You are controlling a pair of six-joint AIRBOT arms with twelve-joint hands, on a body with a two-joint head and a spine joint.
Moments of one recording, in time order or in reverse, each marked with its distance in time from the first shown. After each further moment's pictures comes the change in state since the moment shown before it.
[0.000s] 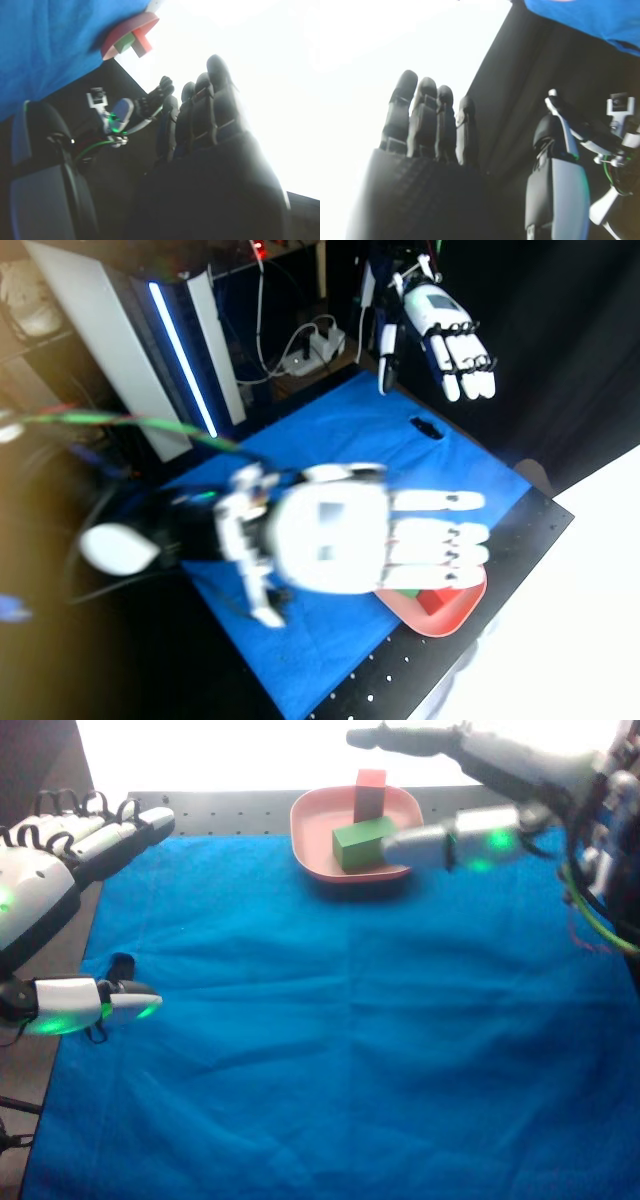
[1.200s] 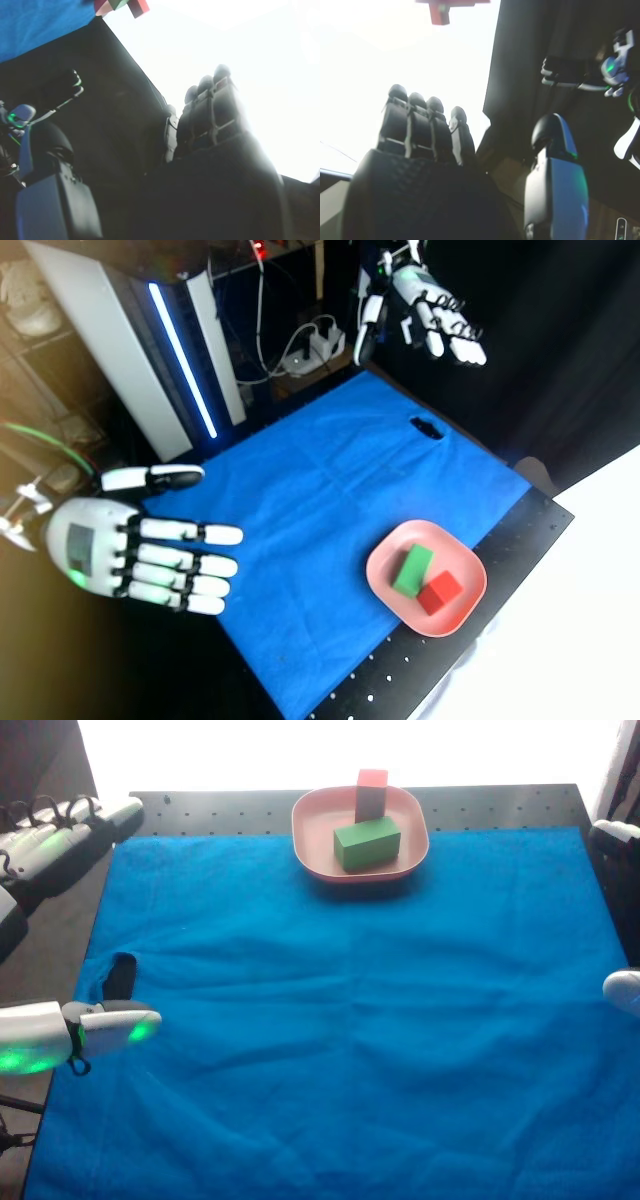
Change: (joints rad) left arm 0.196 0.037 -0.066 0.024 -0.282 -0.200; right arm -0.683 0.265 -0.411 0.513 0.655 -0.003
